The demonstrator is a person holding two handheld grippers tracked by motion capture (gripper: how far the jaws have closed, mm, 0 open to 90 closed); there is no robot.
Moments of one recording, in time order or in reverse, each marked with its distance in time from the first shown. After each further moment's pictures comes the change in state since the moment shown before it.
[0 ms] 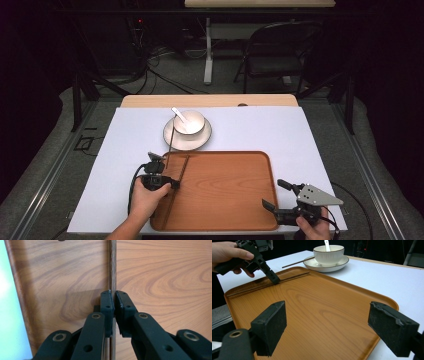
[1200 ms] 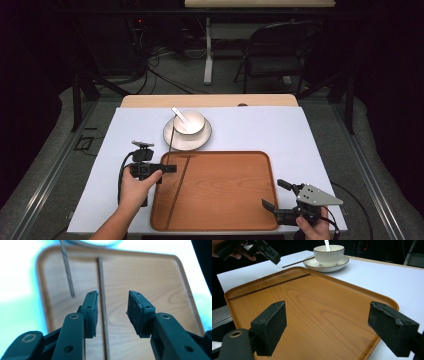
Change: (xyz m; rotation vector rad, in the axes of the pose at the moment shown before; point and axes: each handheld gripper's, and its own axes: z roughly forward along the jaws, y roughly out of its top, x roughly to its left) left arm 0.003 0.022 -0.047 -0.188 -0.064 0.056; right arm 0.000 0.000 0.000 0.001 0.000 0.000
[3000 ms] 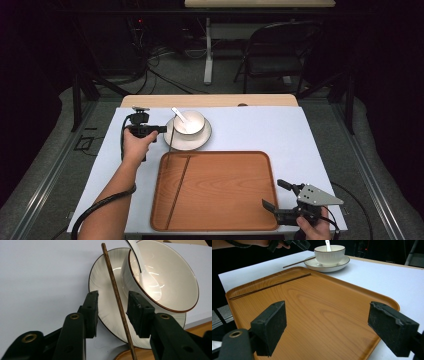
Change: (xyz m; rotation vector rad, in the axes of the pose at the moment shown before) left arm 0.057 0.108 0.039 -0.159 0.165 0.077; right arm -0.001 0.000 -0.001 0.000 0.008 -0.002
